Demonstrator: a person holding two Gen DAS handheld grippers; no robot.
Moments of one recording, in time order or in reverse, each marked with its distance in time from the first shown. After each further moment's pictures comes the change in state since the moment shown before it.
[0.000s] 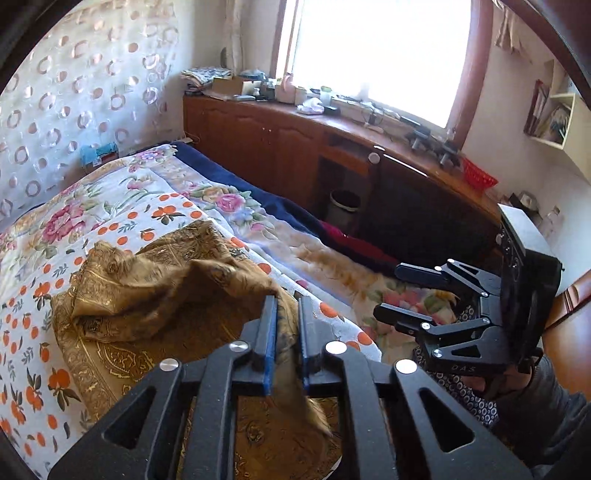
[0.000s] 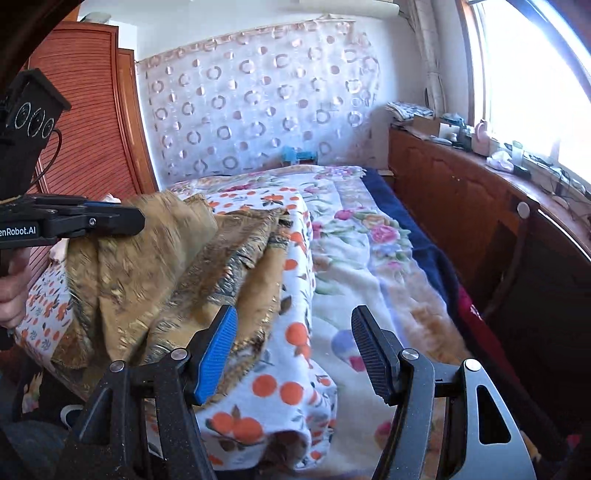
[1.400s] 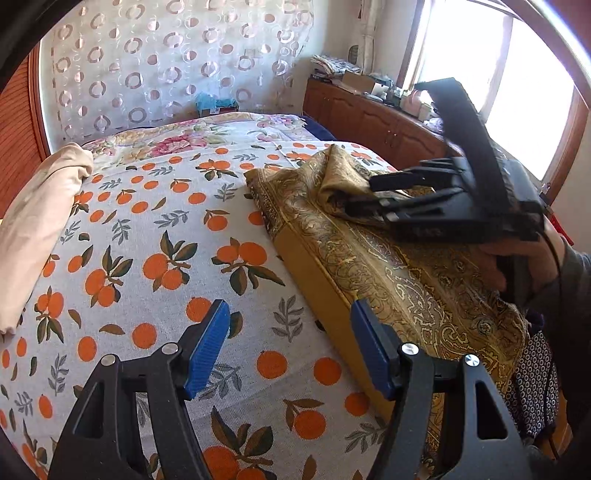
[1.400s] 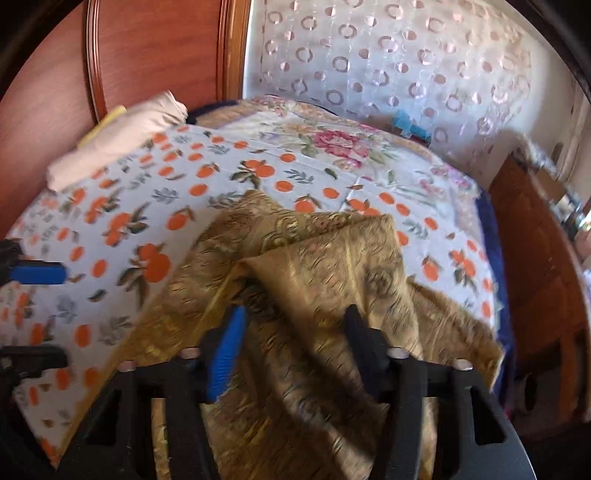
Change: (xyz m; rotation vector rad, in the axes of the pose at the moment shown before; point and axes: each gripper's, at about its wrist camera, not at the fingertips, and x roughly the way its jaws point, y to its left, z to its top) left arm -0.034 0.169 -0.124 -0.318 -0.006 0.284; right arm 0.222 0.152 0.126 -0.461 0.277 0.139
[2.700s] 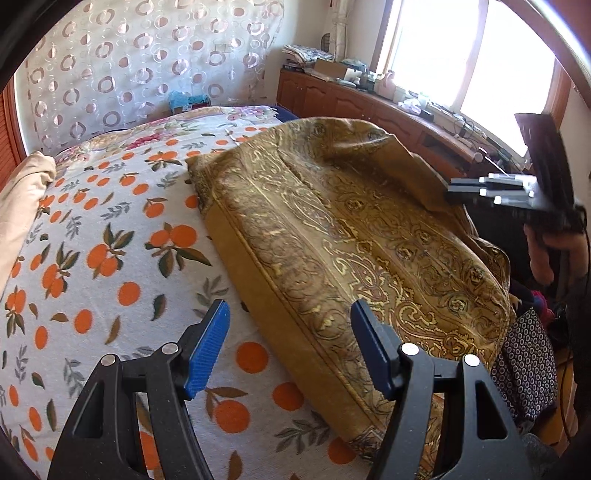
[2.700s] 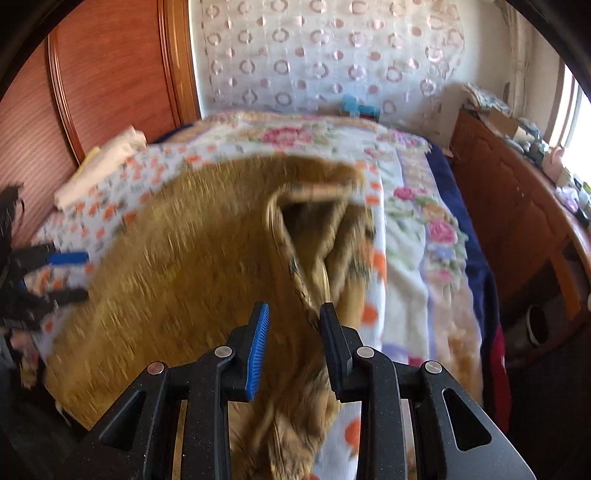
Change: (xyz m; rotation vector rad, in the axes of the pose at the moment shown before) left arm 0.013 -0.051 -0.015 0.069 0.040 -0.054; right arm -0.079 -0.078 -0.089 0.237 -0.015 -0.013
